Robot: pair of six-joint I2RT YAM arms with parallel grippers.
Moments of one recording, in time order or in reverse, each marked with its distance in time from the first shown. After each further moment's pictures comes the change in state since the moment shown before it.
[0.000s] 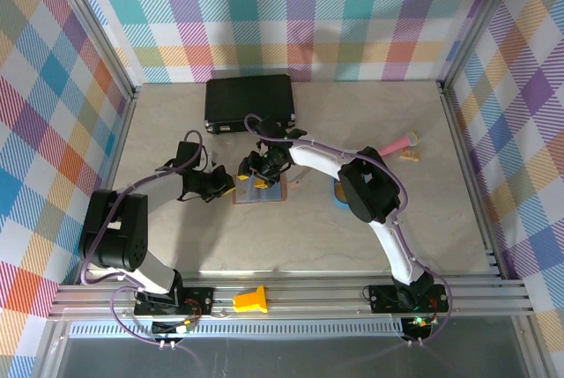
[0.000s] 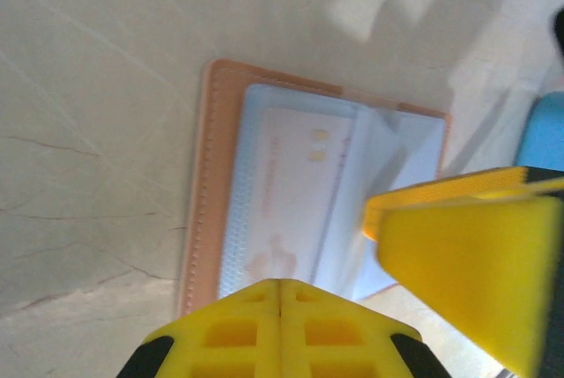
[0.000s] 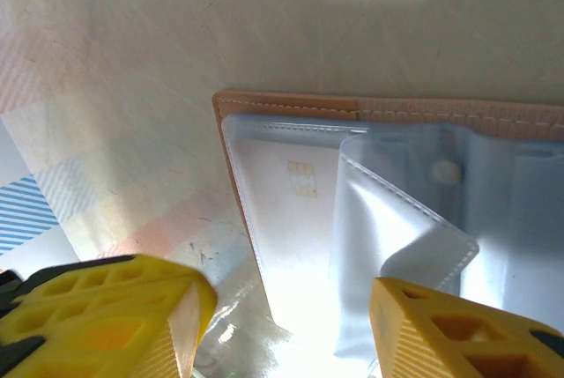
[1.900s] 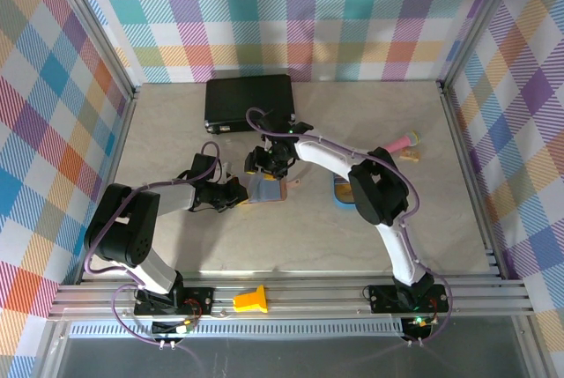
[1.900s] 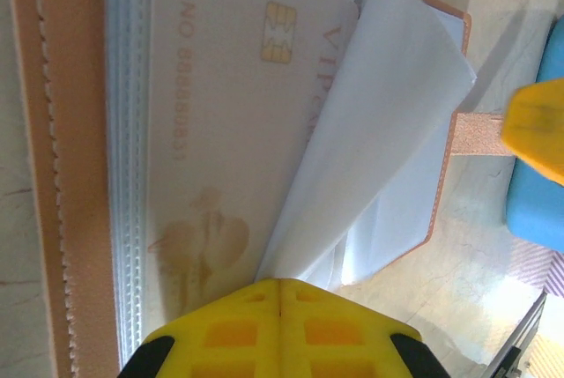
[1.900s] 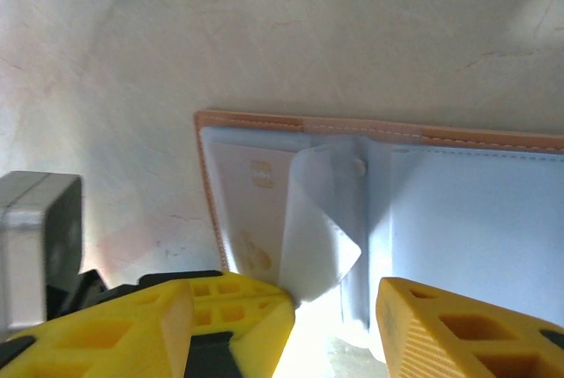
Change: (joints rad) left arm -0.117 0.056 -0.113 0.203 0.023 -0.039; right arm -0.009 -0.066 0.011 -0.110 0.137 -0.150
